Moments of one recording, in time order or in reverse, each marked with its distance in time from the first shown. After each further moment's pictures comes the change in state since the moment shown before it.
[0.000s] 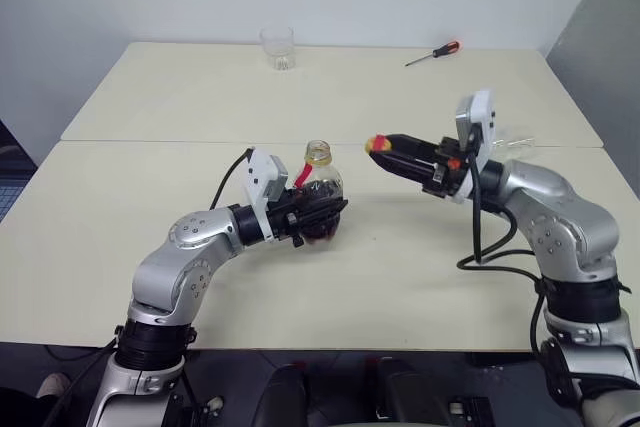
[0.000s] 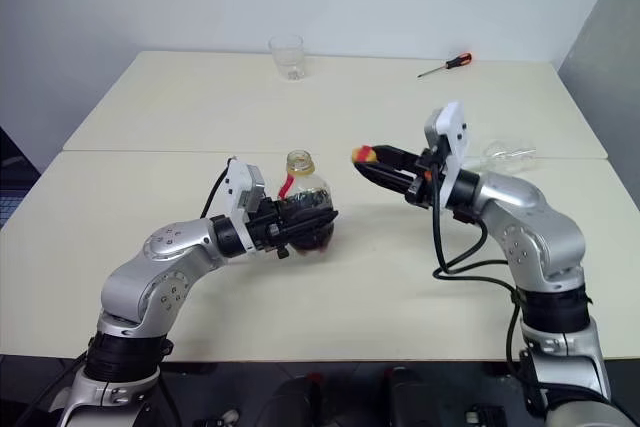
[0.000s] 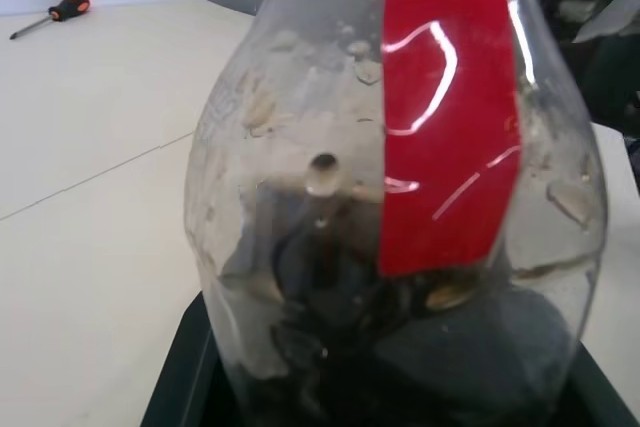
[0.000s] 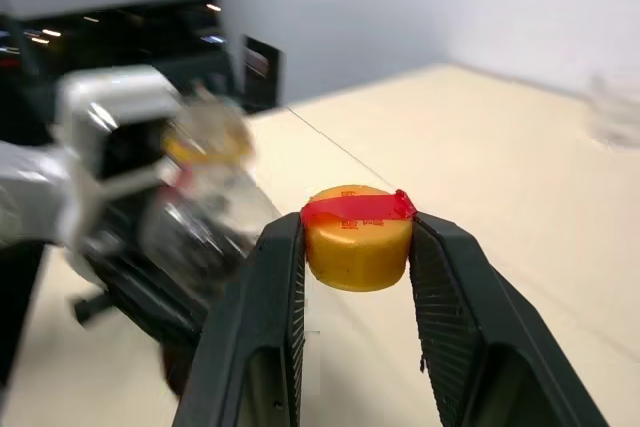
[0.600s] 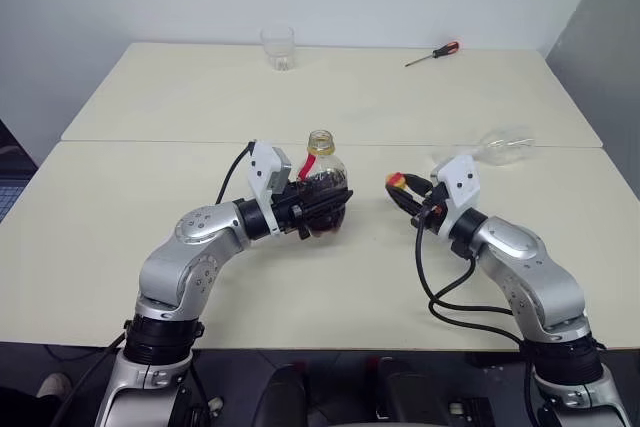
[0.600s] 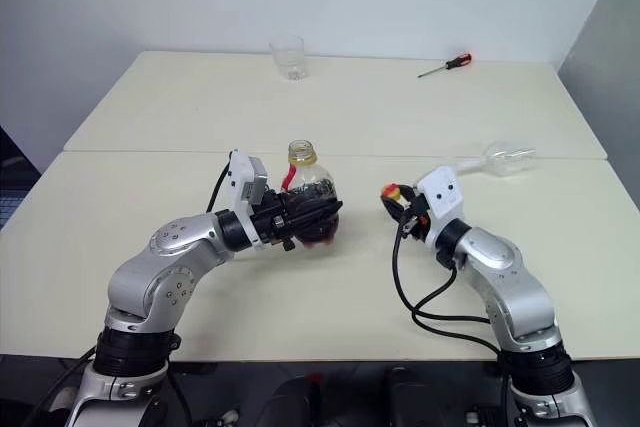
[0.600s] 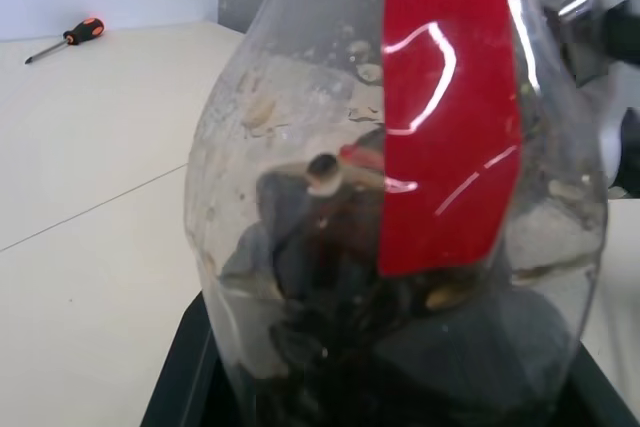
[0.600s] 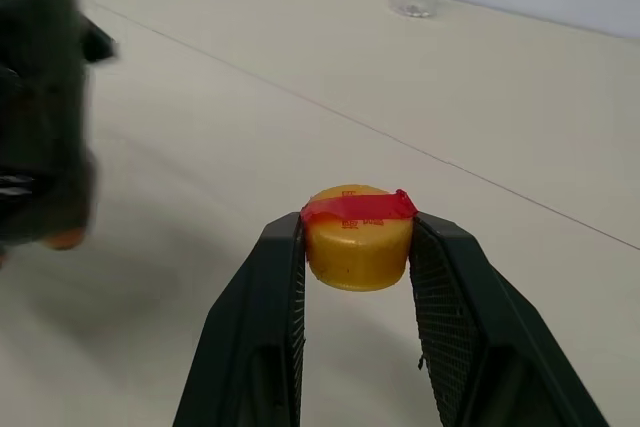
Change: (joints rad) left arm -0.029 -0.035 0.002 0.002 -0.005 0.010 0.045; right arm 0.241 0.088 0.116 -0.038 -0.312 -0.130 -0.302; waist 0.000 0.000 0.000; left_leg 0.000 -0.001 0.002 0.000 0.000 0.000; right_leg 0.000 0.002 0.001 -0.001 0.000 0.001
